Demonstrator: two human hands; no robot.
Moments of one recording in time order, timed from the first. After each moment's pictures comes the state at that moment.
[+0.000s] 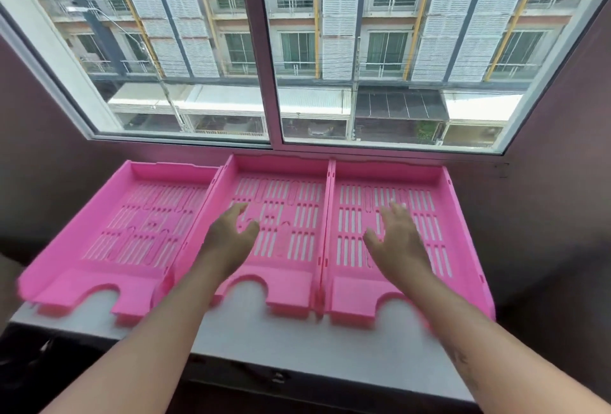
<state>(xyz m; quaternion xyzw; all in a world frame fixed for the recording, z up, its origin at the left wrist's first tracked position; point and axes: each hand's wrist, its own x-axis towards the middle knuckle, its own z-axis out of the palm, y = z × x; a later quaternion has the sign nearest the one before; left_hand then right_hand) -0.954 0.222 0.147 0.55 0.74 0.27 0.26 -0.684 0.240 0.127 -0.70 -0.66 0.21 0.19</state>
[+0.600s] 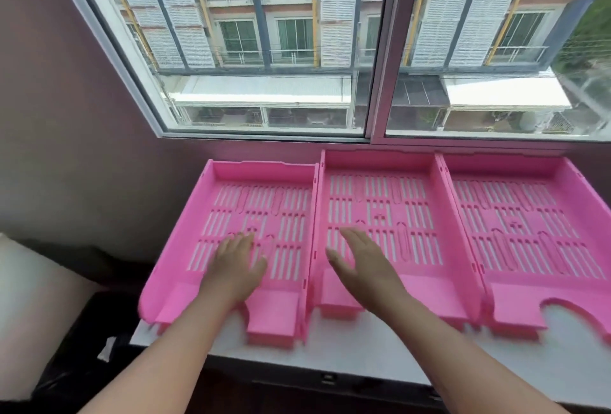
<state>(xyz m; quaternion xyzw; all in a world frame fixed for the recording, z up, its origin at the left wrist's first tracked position) -1.212 0.222 0.071 0.64 0.74 0.06 0.19 -0.964 0.218 0.102 -0.61 -0.72 0.31 0.15</state>
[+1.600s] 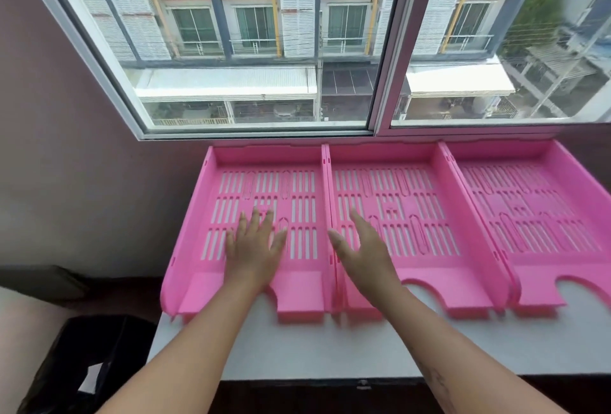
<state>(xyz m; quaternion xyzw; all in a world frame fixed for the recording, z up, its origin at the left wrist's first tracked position) -1.218 0.270 0.061 0.68 0.70 0.09 0.17 -1.024 0.229 0.104 -0.67 -0.57 0.37 0.30</state>
